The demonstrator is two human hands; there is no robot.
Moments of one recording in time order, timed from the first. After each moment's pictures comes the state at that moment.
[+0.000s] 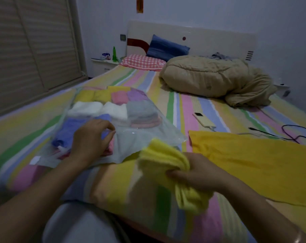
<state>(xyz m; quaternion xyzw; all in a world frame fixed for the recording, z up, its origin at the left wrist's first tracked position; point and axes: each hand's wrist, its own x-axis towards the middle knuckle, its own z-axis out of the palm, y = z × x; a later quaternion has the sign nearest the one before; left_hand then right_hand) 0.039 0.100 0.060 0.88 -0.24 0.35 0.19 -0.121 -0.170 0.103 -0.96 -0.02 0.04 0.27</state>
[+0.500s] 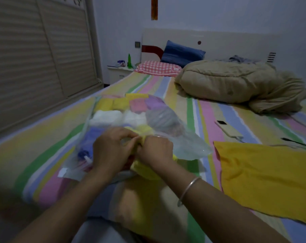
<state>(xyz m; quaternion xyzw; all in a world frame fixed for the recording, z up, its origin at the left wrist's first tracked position) 0.038 0.104 0.078 0.84 -0.21 0.35 0.35 0.032 -0.025 0.081 -0.98 0.05 -0.14 0.12</state>
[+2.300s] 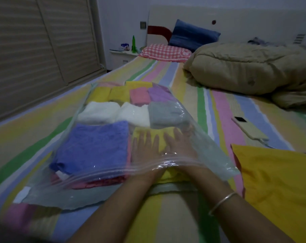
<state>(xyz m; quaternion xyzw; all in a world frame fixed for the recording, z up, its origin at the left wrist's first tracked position) 0.152 -0.002 -0.040 0.98 -0.18 0.08 0.05 0.137 -0.133 -0.003 -0.99 -0.05 -0.04 0.09</state>
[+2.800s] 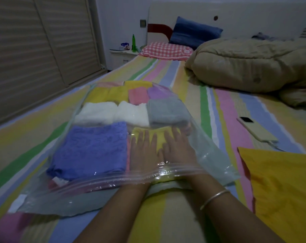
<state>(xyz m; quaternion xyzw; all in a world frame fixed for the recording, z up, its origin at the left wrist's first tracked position) 0.179 0.000 -0.049 0.97 -0.18 0.13 0.02 0.158 -0.128 -0.013 -0.98 -0.05 -0.12 0.13</state>
